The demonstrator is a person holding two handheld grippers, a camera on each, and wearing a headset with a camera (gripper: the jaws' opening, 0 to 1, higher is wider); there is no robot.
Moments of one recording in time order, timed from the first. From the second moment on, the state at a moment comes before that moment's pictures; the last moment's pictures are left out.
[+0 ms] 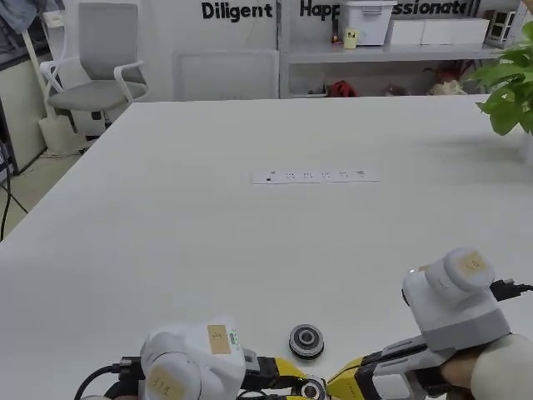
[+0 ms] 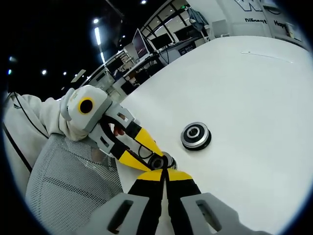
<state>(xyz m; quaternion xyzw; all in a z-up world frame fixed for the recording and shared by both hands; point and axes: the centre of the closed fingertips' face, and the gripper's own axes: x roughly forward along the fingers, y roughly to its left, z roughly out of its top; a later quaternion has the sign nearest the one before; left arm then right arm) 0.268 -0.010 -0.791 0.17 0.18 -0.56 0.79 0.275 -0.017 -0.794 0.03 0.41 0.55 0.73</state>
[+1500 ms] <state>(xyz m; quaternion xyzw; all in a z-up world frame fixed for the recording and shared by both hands) 0.269 -0.011 -0.791 0.17 0.18 -0.56 0.79 0.275 -0.010 -0.783 0.05 0.40 0.56 0.73</state>
